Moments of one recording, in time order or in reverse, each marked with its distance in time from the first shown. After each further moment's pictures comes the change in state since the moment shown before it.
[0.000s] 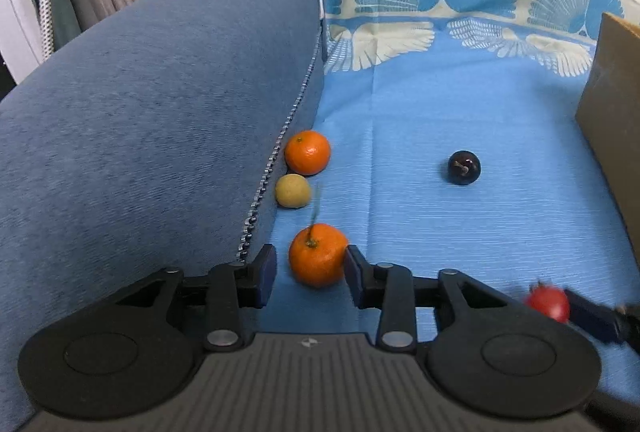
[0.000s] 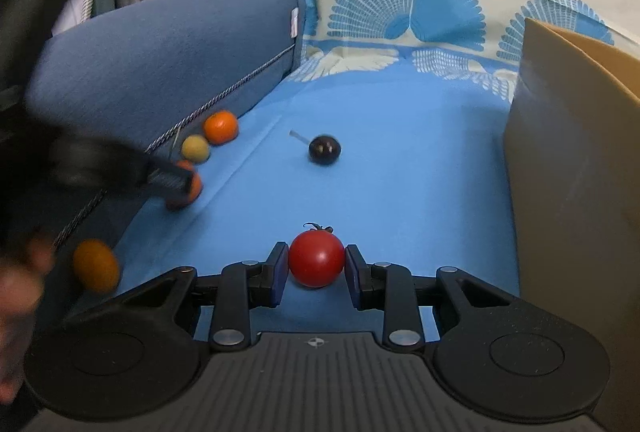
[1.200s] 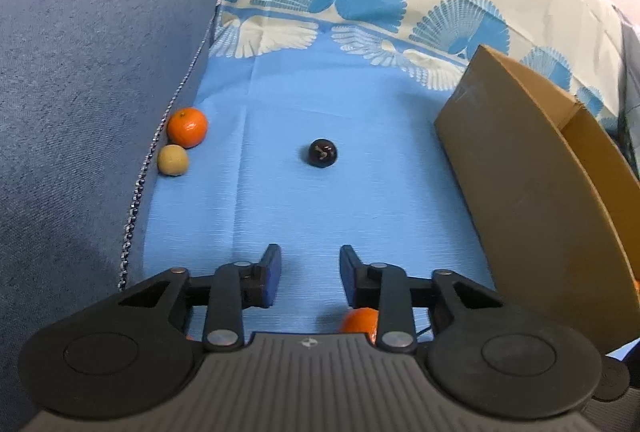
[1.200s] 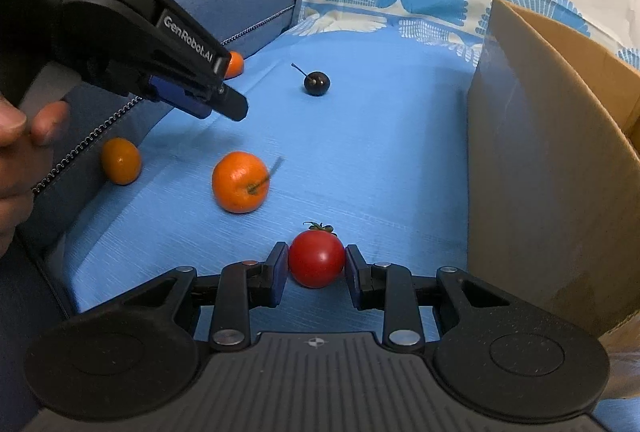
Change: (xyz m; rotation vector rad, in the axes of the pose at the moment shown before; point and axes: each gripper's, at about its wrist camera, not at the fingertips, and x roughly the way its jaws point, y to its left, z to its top) left arm -0.036 0.023 -0.009 -0.080 0.042 -0.487; right arm -0.053 0.008 -0.037 -0.047 0.097 -0.058
